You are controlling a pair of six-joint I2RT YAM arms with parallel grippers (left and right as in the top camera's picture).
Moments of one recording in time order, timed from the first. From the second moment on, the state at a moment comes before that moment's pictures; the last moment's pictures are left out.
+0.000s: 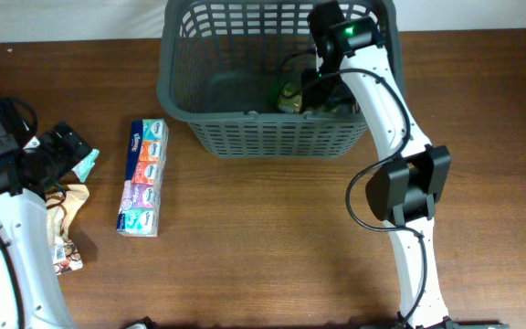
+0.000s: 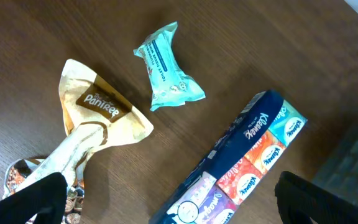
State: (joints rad) left arm 0.41 1.39 1.36 -0.97 -0.04 -0.33; right arm 0.30 2.48 2.54 -1.45 0.01 0.24
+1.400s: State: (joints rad) left arm 0.41 1.39 1.36 -0.97 -0.04 -0.33; right arm 0.30 2.48 2.50 -1.45 0.02 0.21
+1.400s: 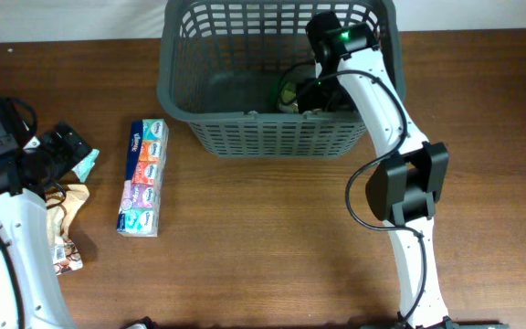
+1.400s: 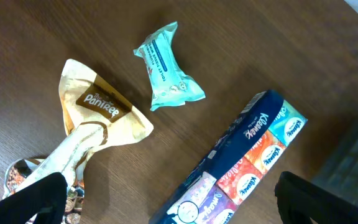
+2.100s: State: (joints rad) left arm 0.41 1.39 1.36 -0.97 -0.04 -0.33; right arm -0.01 2.10 3.13 -1.69 0.02 0.26
